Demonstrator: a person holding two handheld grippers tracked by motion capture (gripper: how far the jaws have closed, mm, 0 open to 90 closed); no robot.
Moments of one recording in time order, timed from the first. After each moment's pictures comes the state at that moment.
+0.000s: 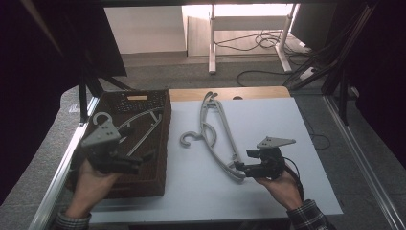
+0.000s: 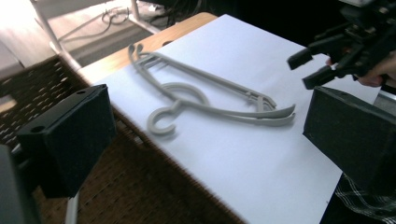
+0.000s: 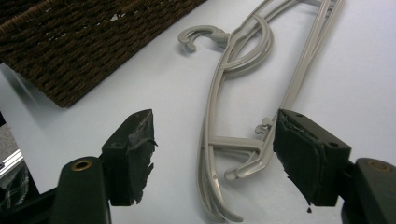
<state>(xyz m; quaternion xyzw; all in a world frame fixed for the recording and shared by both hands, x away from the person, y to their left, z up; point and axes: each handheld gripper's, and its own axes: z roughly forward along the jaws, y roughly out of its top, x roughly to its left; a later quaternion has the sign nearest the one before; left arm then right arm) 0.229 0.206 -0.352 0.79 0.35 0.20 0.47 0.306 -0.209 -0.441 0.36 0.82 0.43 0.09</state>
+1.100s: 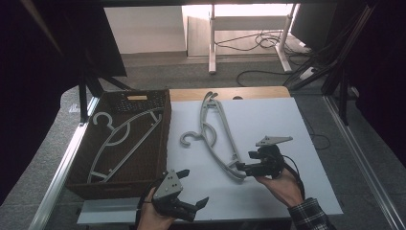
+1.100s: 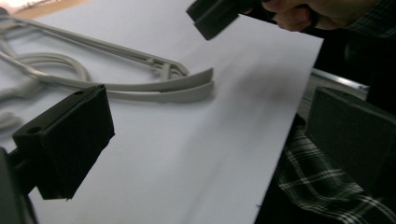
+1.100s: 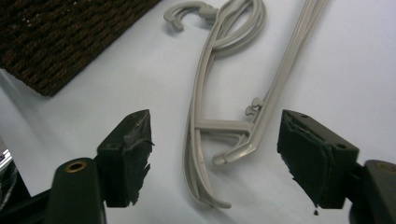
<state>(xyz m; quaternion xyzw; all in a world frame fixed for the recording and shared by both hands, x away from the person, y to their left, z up) 0.193 0.094 -0.466 0.80 0.29 0.12 0.51 0.317 -0.210 -0.449 0.38 0.83 0.39 0.07</state>
